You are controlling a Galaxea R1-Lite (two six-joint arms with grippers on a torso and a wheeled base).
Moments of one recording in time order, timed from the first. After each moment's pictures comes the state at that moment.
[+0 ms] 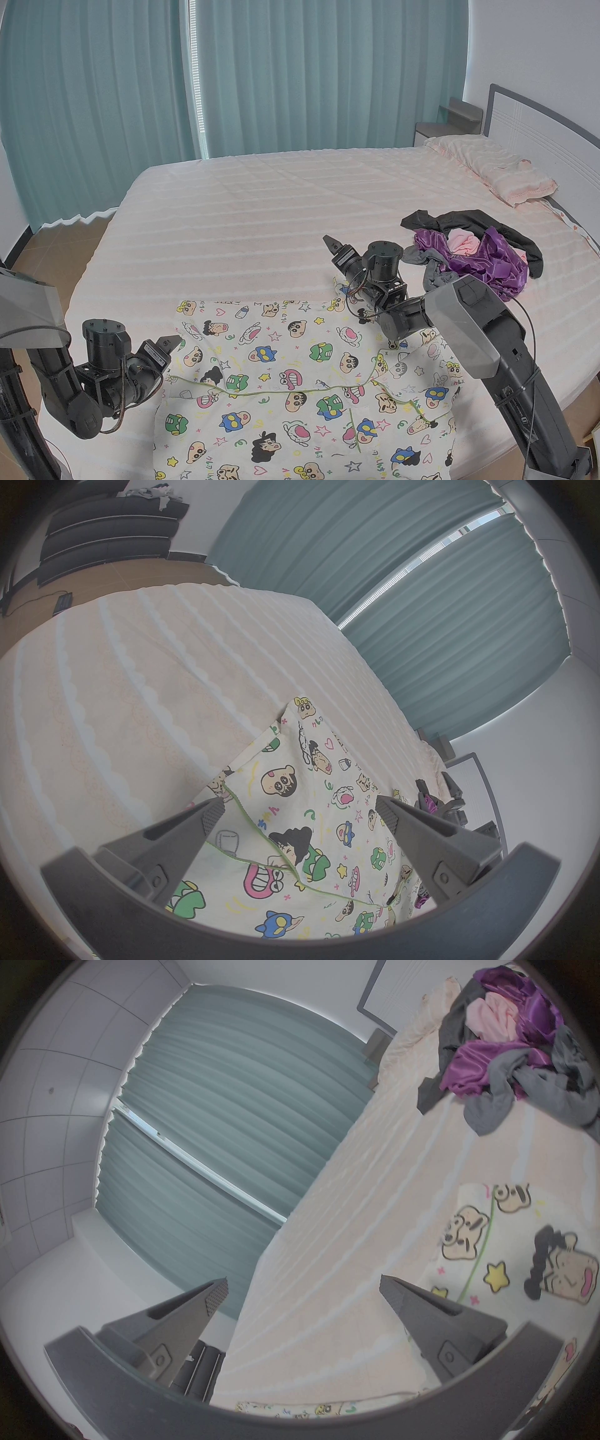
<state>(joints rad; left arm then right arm) -0.20 2.04 -0.18 -1.29 0.08 -1.00 0.43 2.84 -1.95 -0.86 -0.10 0.95</state>
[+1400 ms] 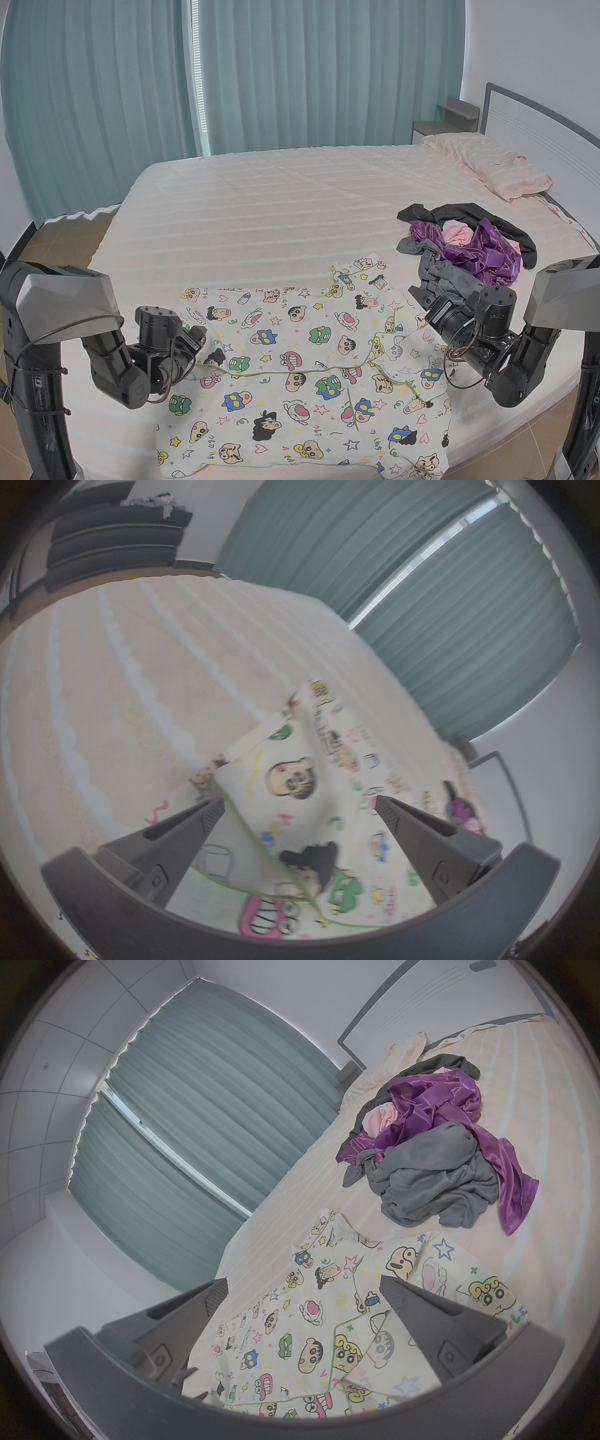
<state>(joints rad) -0.26 2.31 -0.61 -0.98 0.25 -1.01 0.35 2.21 -0.46 -1.54 -0.12 0.86</state>
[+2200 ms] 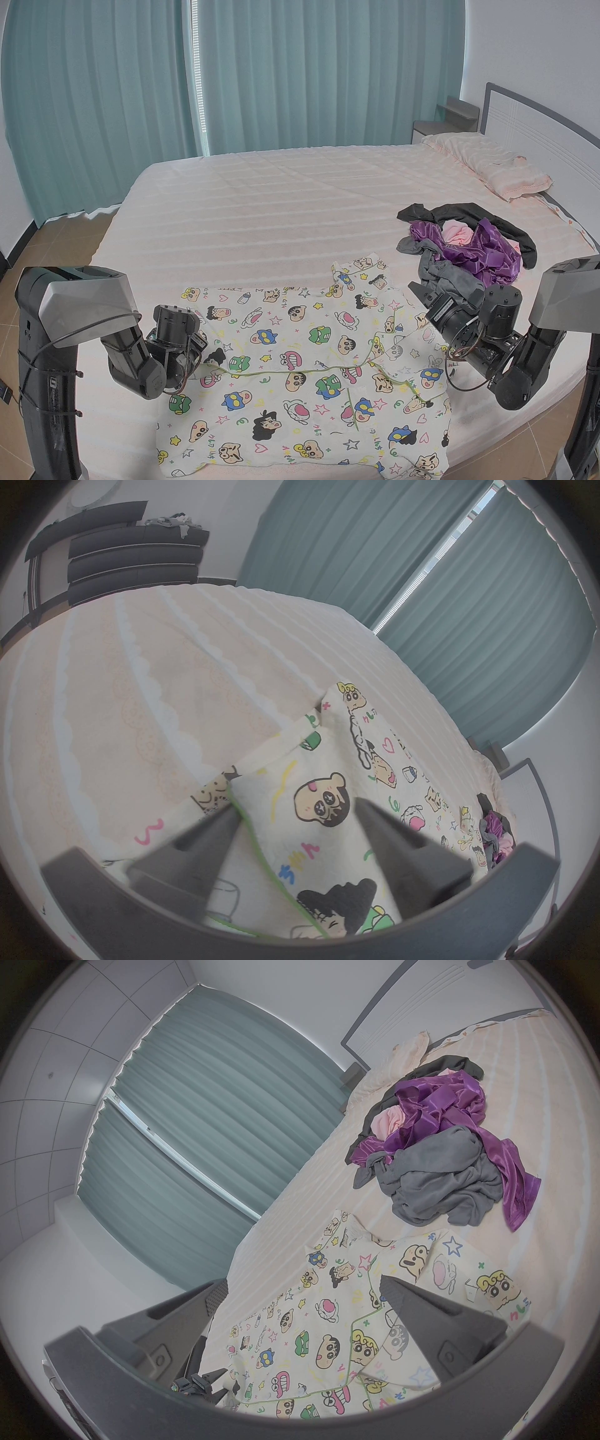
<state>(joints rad) -0.27 2.37 -0.72 -0.93 0.37 -1.04 0.37 2.17 -0.44 -1.55 -0.11 0.87</state>
